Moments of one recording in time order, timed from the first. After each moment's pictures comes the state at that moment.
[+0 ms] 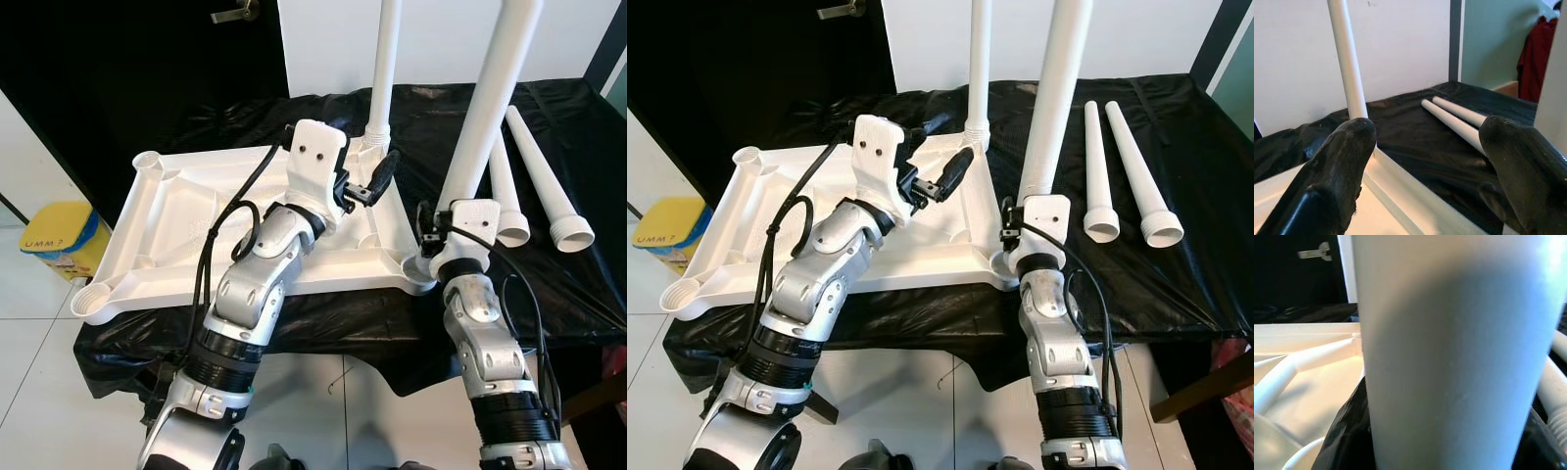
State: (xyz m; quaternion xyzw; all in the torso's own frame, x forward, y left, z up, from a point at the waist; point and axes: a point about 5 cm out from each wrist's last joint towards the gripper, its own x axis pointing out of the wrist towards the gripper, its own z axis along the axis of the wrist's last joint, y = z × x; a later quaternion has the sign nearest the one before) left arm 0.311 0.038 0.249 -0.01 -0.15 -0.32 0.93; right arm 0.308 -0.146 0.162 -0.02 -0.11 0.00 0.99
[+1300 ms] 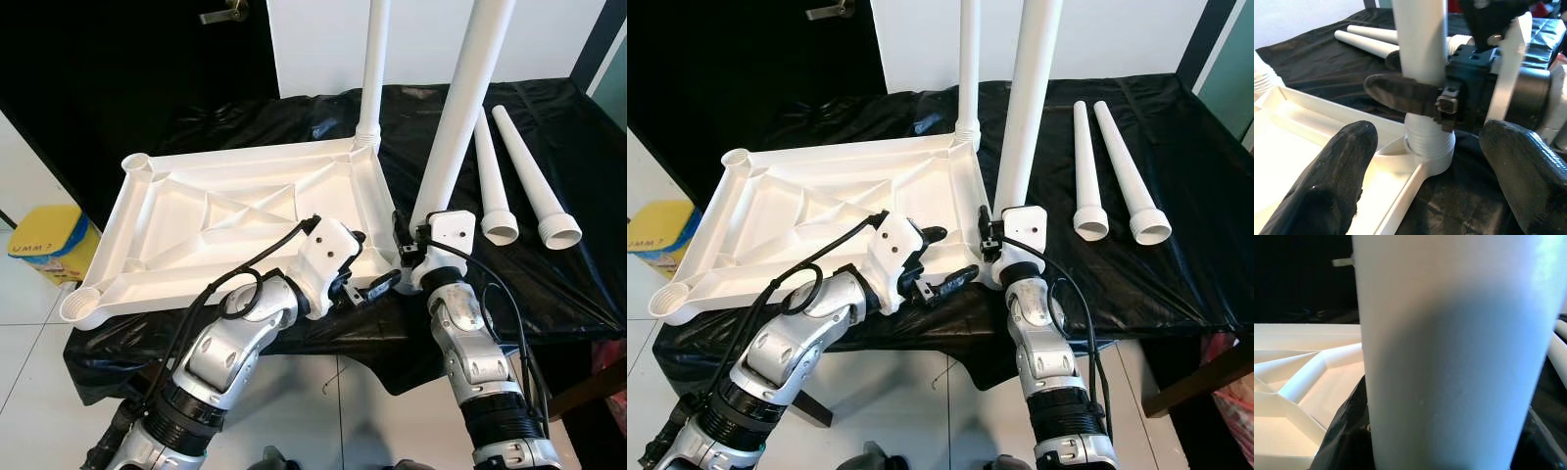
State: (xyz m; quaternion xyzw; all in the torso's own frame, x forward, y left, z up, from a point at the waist) left arm 0.270 0.044 0.185 0.10 -0.03 -0.47 0.87; right arm 0.310 -0.127 0.148 0.00 -0.13 0.07 0.99
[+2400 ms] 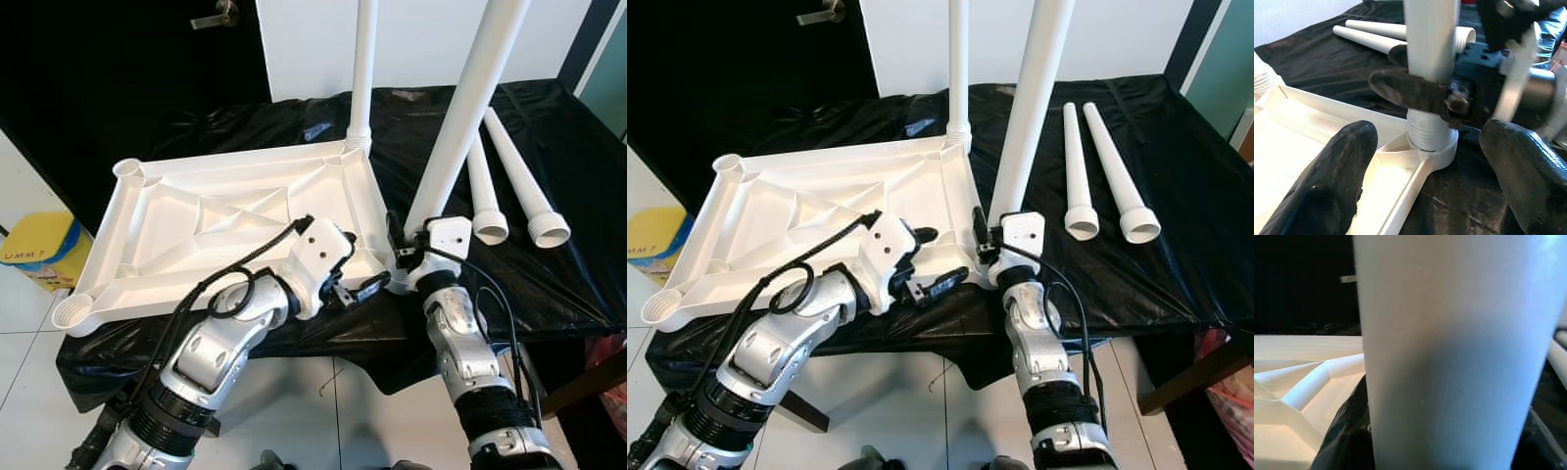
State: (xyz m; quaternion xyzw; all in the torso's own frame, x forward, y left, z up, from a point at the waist) left arm 0.269 0.051 0.186 0.12 -0.02 -0.47 0.87; right arm 0.311 -0.126 0.132 -0.02 -0.15 0.09 0.98
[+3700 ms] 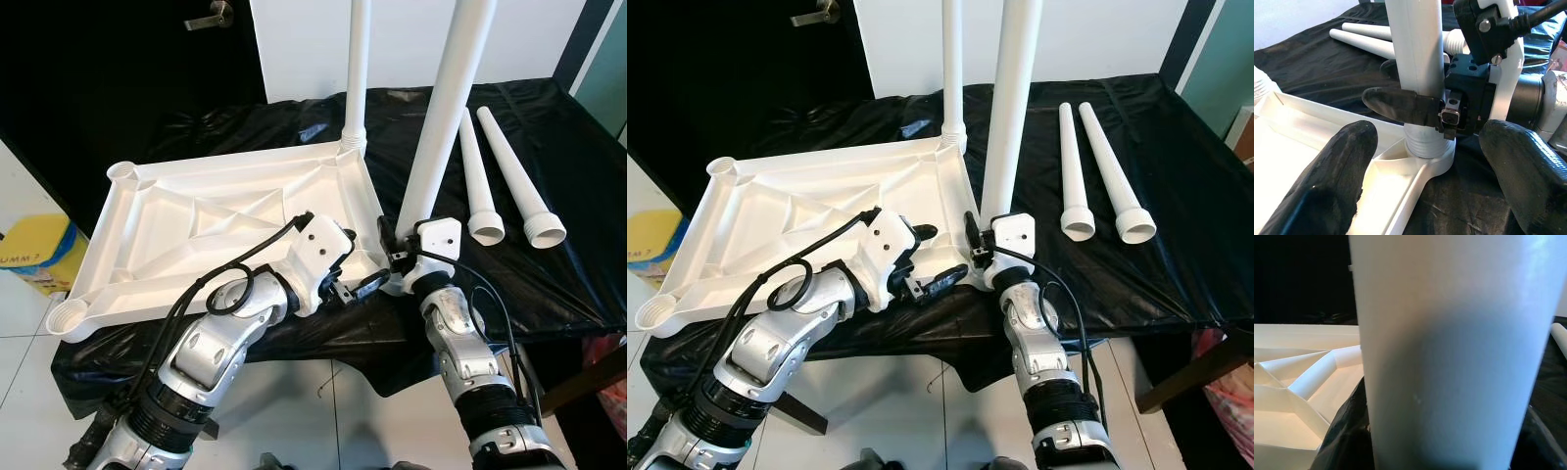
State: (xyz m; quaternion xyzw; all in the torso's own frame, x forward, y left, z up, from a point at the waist) left arm 0.270 0.052 0.190 0.13 -0.02 -0.47 0.87; right arm 0.319 -0.122 0.129 0.00 -0.11 0.10 0.99
